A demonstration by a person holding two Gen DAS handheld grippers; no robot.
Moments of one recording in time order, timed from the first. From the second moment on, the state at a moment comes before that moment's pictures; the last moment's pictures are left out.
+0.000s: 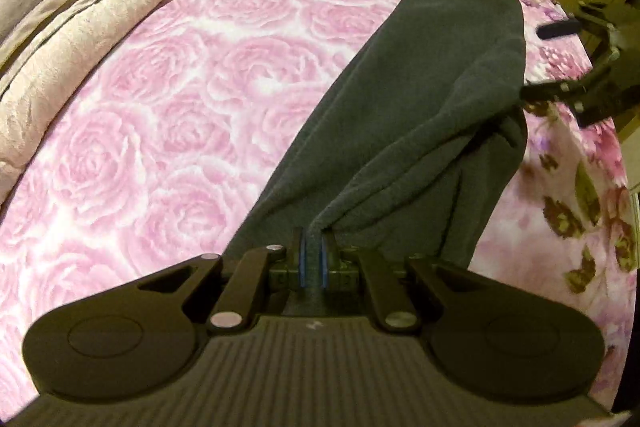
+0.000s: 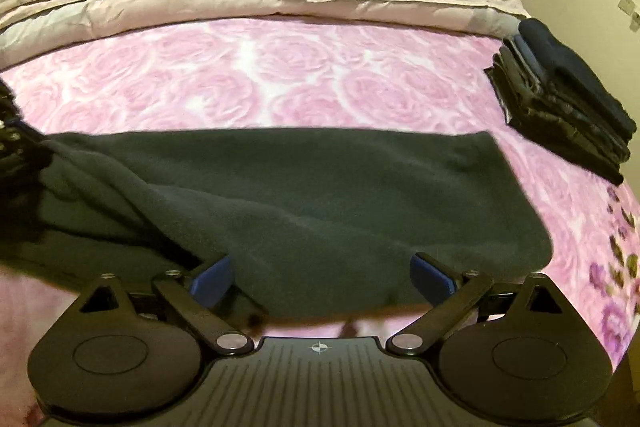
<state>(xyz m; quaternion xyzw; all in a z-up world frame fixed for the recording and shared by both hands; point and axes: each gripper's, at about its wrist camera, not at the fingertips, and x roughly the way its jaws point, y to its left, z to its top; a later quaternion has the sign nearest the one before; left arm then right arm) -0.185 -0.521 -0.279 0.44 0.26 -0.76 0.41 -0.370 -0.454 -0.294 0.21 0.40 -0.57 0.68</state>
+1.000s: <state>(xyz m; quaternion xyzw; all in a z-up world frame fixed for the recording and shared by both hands) -0.216 -0.443 -0.297 0.51 0.11 -0.80 0.30 -0.322 -0.430 -0.356 0.02 0.54 -0.55 0.64</state>
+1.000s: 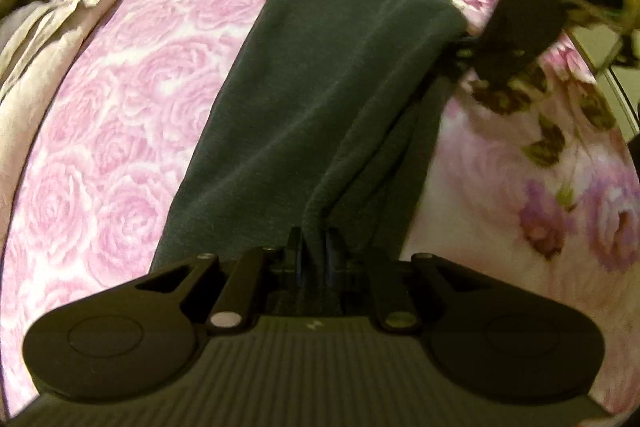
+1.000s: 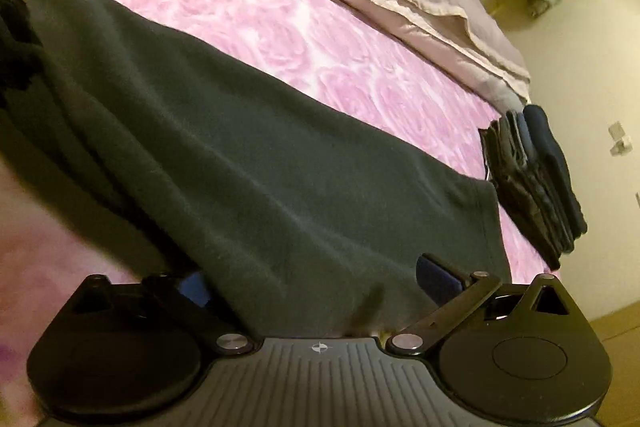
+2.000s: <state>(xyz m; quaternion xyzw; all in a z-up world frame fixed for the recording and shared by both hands) -0.072 -0.484 -0.320 0.48 0.32 -0.67 0.47 -0.305 -0.579 -0.325 0.00 0.58 -0.19 0.79</state>
